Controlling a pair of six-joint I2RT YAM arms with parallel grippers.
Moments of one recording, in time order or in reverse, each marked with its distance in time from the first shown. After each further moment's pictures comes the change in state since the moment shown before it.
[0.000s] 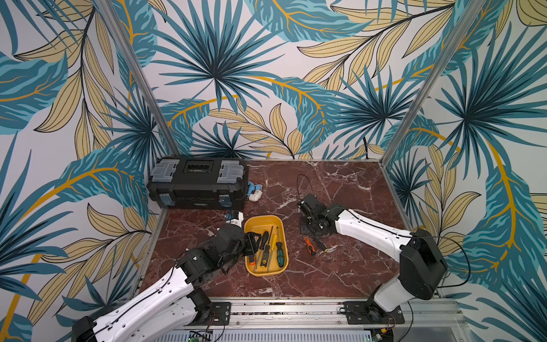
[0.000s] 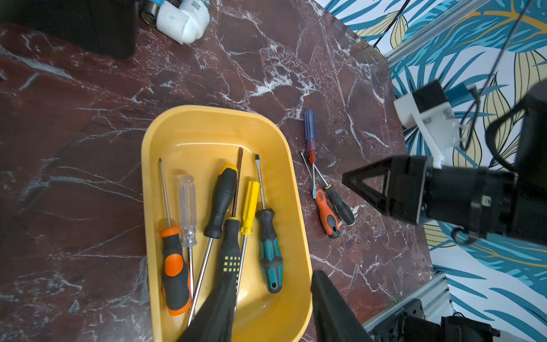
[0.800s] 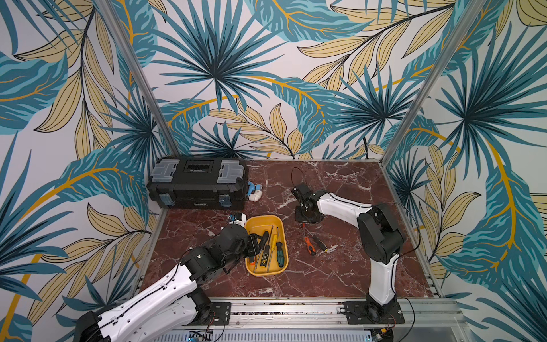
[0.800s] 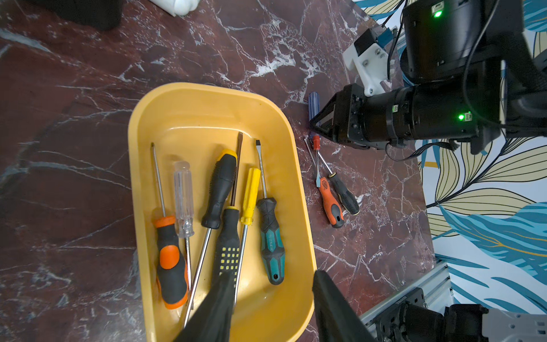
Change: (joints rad) left arm 0.000 0.046 -0.012 0.013 0.035 -0.003; right arm -0.118 0.357 0.222 0.029 -0.013 -0.087
